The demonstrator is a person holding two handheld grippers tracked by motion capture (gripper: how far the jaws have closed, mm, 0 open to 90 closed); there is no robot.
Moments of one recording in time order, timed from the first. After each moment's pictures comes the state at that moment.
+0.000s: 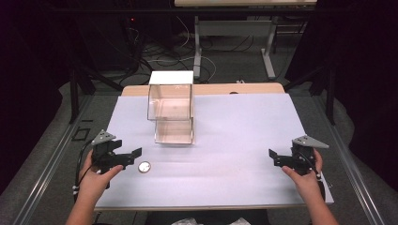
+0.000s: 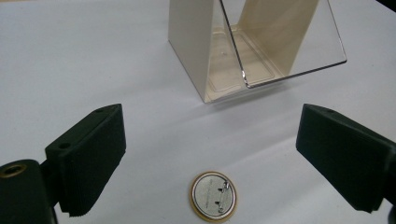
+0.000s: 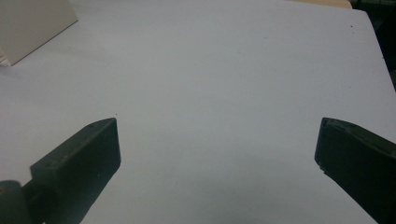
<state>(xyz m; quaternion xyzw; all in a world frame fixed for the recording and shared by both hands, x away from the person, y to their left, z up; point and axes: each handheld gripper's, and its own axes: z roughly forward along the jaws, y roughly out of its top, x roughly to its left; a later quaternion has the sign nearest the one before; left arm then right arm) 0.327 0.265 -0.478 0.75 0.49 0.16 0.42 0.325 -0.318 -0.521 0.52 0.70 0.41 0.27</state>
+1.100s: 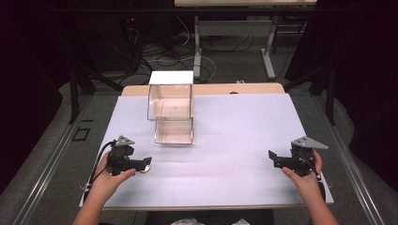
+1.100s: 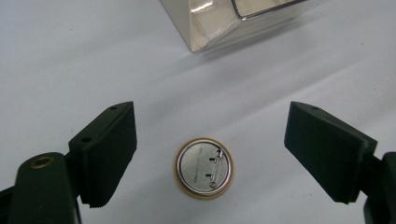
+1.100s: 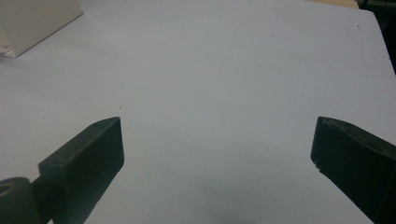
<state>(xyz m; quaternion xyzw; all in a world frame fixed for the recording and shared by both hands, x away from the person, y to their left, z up) 0.337 0.235 -0.505 0.81 0.47 0.14 0.32 0.323 -0.318 -0.523 0.51 0.71 0.41 0.27</state>
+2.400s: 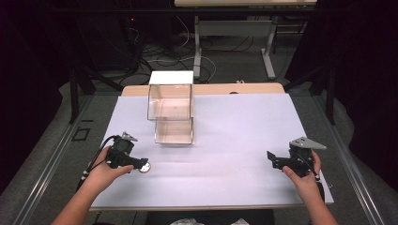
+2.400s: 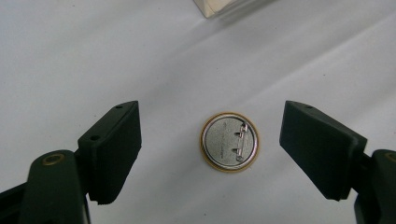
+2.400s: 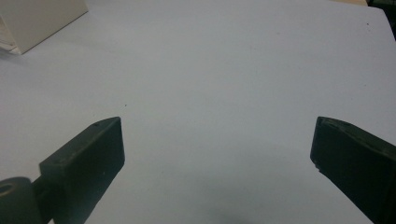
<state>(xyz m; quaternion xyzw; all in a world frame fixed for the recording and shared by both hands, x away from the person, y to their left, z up) 0.354 0.235 -0.497 0.85 0.46 0.11 0.23 0.323 -0.314 -0.525 0.51 0.71 0.41 0.26</state>
